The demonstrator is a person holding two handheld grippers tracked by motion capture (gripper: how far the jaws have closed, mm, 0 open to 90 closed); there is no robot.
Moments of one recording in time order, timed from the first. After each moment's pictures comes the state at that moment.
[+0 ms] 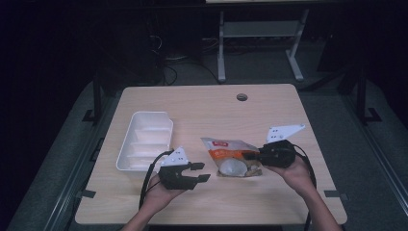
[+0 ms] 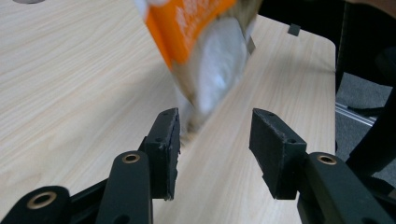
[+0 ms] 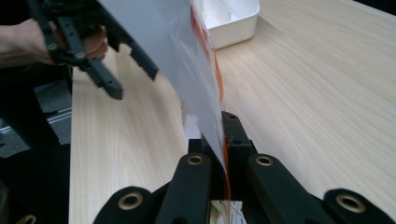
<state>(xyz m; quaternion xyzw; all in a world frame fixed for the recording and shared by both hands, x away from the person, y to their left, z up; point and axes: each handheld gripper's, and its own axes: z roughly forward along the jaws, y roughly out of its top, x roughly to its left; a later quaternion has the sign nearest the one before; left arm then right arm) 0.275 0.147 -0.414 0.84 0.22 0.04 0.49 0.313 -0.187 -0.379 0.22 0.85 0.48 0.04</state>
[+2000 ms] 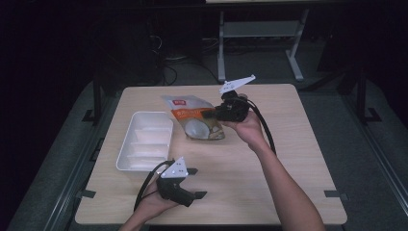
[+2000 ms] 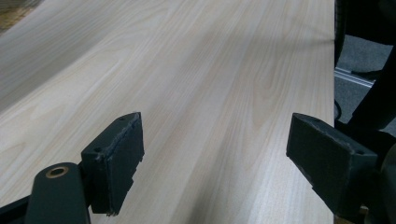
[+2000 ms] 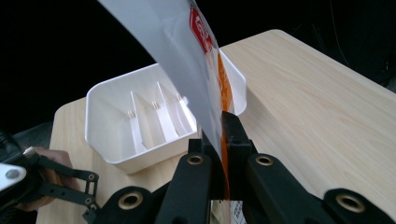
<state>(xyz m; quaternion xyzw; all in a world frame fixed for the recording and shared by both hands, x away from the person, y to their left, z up) 0.261 0.152 -0.431 0.87 0.18 0.05 0.45 0.414 -0.076 -0.318 0.23 0.83 0.51 0.02</state>
